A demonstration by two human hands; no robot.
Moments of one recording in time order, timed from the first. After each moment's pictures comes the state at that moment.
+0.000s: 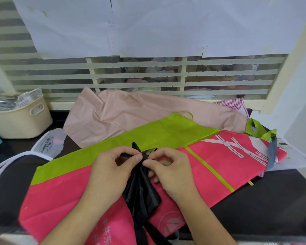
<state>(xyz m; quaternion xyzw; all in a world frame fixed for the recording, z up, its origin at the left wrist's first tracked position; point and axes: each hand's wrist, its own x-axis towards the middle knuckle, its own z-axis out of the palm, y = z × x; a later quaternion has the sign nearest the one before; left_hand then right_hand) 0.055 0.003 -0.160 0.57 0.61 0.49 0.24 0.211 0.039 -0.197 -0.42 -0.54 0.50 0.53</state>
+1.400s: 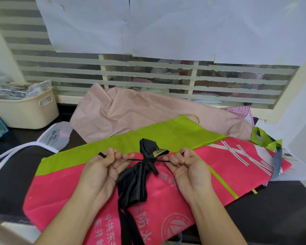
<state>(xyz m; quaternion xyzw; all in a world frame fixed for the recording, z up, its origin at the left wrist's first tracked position) 0.028 0.013 -0.184 0.17 0.40 0.69 0.58 0.226 0.065 -0.206 -0.25 -0.19 0.72 0.62</state>
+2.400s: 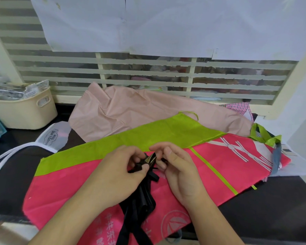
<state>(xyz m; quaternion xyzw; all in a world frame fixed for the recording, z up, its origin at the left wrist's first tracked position) 0.044 -0.009 -0.151 0.69 0.62 0.33 0.17 0.218 0.048 -0.206 -0.19 -0.49 0.65 0.55</state>
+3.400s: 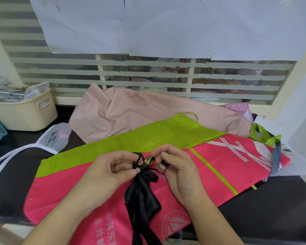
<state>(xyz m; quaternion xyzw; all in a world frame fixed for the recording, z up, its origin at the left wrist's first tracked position) 0.018 -0.008 -0.174 0.55 0.52 0.47 0.46 0.215 0.049 -0.206 -0.25 -0.47 0.65 0.54</state>
